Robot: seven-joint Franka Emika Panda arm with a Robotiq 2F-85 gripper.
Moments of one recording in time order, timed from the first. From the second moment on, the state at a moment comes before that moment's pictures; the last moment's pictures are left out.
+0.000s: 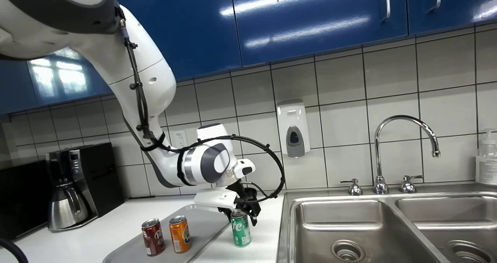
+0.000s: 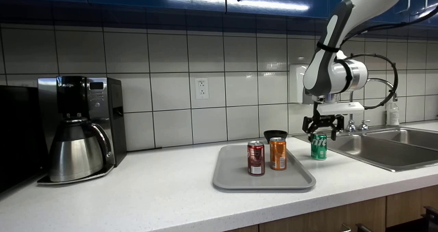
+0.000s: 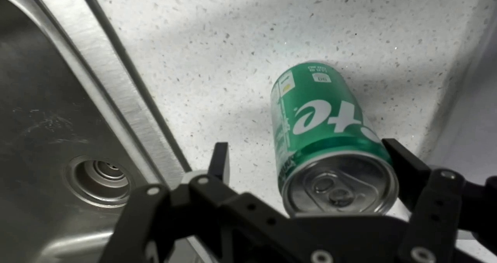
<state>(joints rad) -0.10 0.23 -0.12 -2.40 -0.08 2.86 0.07</state>
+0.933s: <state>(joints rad) -0.10 0.25 -0.12 -2.38 -0.07 2.86 0.05</state>
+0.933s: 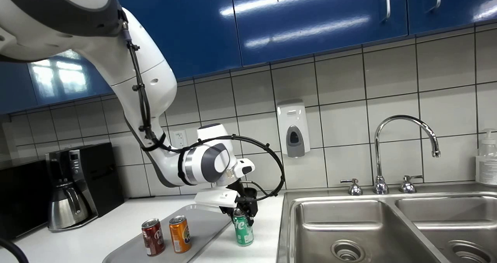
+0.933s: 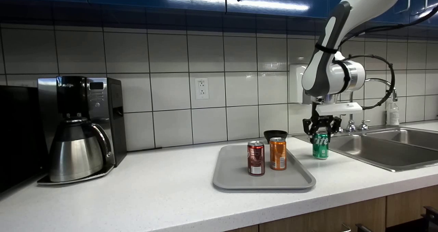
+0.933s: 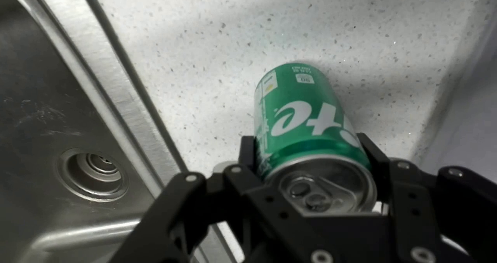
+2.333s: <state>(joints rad) 0.07 0.16 -0.06 -2.36 -0.10 2.86 0.11</state>
